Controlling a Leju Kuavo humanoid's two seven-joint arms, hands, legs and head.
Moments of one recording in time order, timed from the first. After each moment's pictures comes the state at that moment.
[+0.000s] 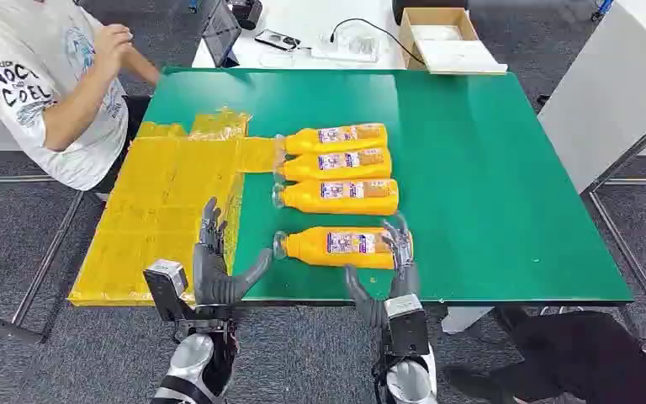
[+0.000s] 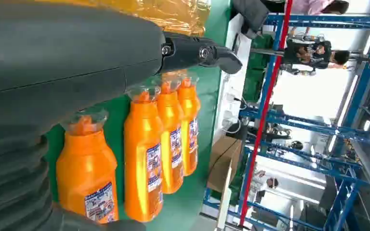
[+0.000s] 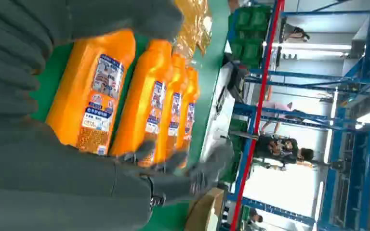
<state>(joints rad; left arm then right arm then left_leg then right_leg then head) -0.12 -0.29 -0.24 -1.23 0.04 0.20 -0.65 0.03 0.25 0.21 -1.40 0.14 -0.28 -0.70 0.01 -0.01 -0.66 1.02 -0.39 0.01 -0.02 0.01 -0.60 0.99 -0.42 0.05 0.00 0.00</state>
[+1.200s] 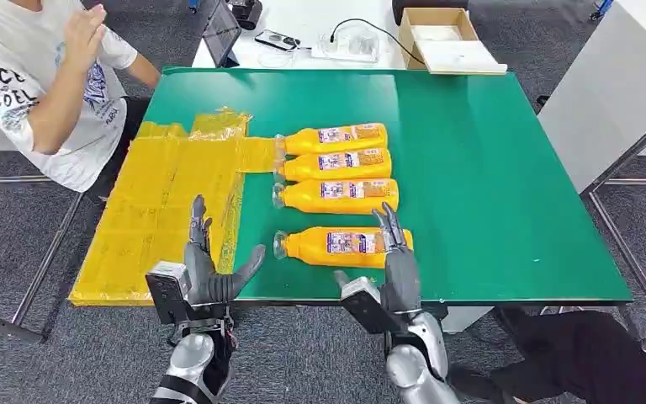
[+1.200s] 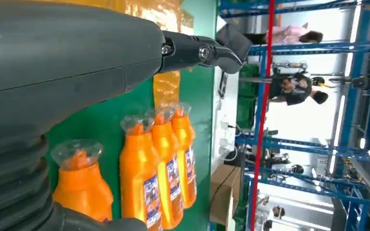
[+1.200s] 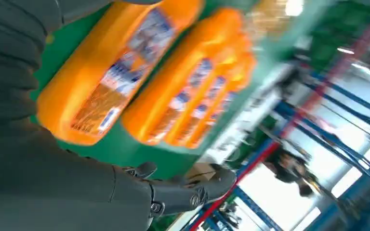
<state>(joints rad) -0.12 -0.29 -0.23 -1.24 -0.07 0.34 -0.67 -0.12 0.15 0.23 -1.25 0.62 -0.41 -0.45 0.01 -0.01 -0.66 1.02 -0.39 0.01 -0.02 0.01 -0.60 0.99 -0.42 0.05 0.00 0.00</state>
